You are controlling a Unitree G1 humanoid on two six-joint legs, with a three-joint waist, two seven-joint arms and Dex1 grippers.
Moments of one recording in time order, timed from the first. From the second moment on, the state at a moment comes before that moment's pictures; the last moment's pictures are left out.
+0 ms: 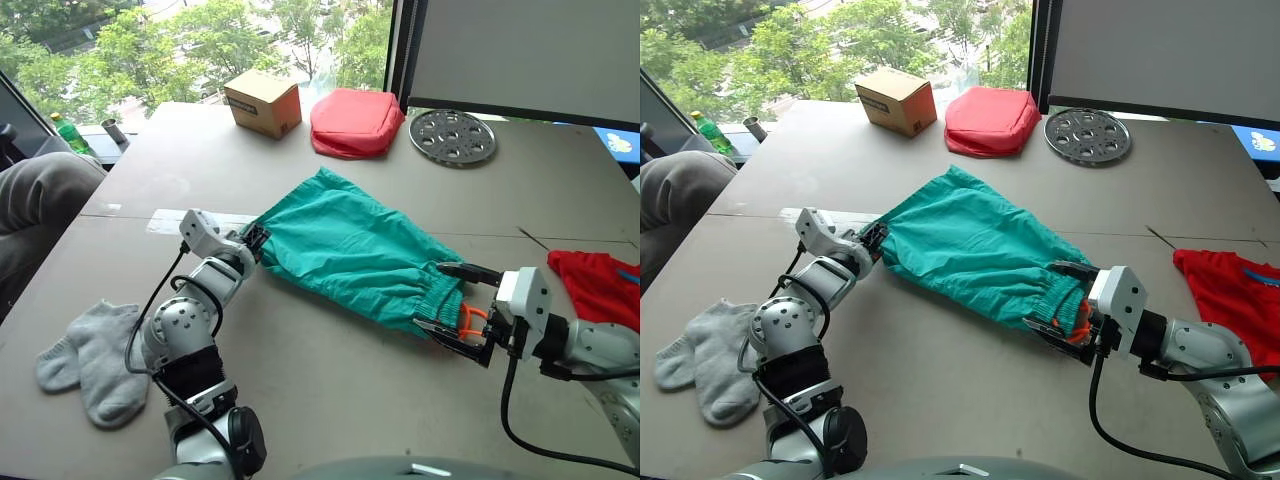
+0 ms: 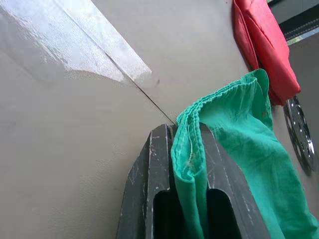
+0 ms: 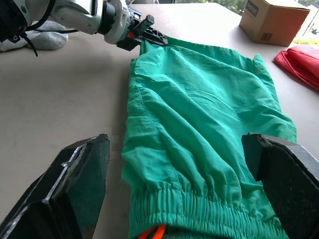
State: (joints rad) left arm -0.43 0.15 0.60 -0.06 -0.91 0.88 0.24; right arm 0.15 -0.69 -0.06 -0.69 0.47 0.36 0.77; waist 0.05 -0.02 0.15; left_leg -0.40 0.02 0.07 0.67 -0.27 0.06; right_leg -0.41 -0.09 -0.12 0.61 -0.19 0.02
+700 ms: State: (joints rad) left arm -0.56 0.52 0.06 -0.29 -0.88 0.93 -0.44; right arm 0.23 -0.69 -0.13 -0.64 0.44 0.30 0.78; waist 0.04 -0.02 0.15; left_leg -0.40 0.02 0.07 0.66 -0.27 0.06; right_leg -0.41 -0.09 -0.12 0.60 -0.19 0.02
